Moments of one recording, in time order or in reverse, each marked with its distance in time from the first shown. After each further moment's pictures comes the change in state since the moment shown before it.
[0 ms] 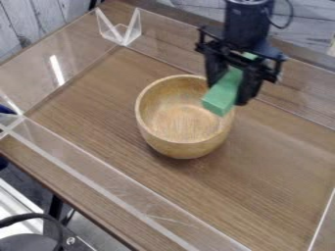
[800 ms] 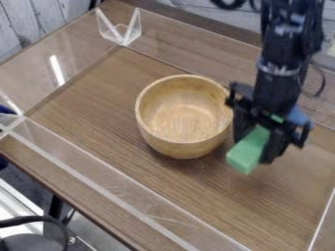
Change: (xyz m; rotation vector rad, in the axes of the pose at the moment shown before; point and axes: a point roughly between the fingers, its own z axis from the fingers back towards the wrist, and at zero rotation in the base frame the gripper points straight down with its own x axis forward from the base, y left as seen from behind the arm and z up) arm -0.005 -0.037 -0.054 -0.026 0.039 -0.077
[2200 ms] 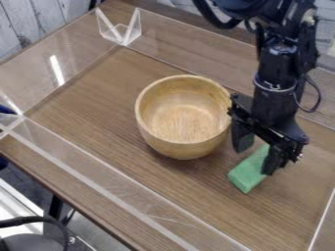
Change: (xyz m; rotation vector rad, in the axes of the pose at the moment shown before) arm 0.003 0.000 -0.013 0.000 -0.042 -0.059
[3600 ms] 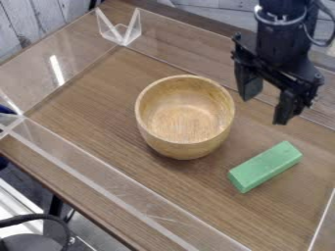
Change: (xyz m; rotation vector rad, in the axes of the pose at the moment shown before) arm 0.002 0.009 0.072 0.045 -0.182 0.008
